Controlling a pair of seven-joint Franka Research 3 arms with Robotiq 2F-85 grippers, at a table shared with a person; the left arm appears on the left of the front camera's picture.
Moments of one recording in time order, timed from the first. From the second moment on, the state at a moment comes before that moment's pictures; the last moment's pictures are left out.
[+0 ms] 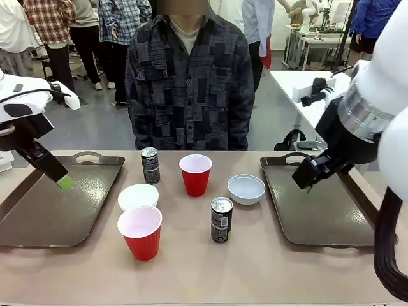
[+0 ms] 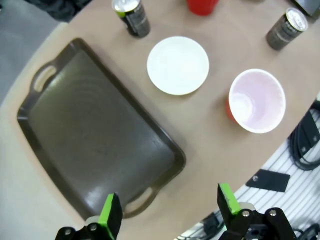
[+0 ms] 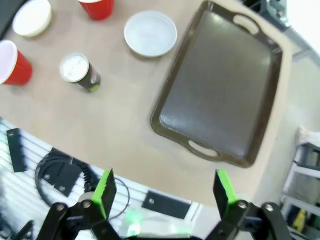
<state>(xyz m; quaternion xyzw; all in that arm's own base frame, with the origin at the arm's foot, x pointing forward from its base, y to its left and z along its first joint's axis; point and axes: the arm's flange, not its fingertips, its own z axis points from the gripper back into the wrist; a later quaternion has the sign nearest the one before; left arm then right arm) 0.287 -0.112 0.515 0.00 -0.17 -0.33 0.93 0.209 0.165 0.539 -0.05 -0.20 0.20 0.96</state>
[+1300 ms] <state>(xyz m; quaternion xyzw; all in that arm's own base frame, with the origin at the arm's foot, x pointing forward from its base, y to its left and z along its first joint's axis) 0.358 0.060 0.478 -0.50 -0.18 -0.07 0.85 0.294 -0.001 0.519 0.49 -0.14 0.04 0.86</state>
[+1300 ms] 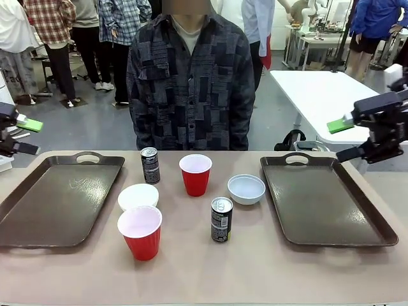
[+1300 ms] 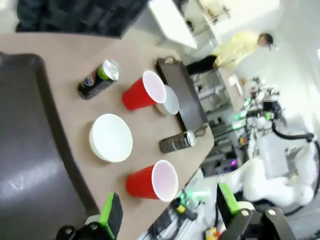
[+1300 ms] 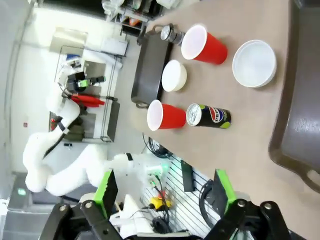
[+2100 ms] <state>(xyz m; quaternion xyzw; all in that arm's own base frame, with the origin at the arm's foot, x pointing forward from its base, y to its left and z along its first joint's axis) 0.337 0.107 0.491 -0.45 -0.19 -0.03 0.87 0.249 -0.095 0.506 0.51 -0.14 -0.04 0.85</state>
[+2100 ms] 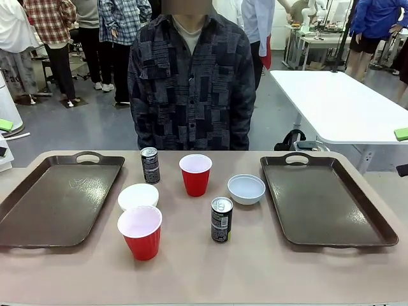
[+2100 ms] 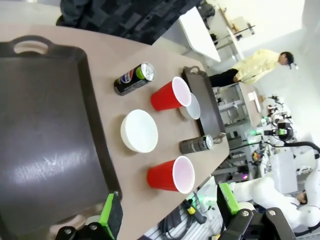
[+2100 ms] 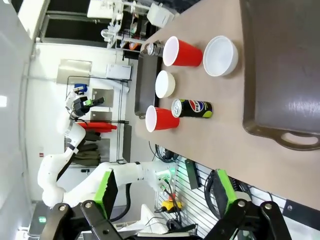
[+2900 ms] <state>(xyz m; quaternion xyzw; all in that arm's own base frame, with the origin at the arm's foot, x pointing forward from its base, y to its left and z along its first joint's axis) 0.328 0.113 0.497 -0.43 -0.19 -0.03 0.88 0.244 -0.096 0.504 0.50 -0.13 -0.04 0.86</state>
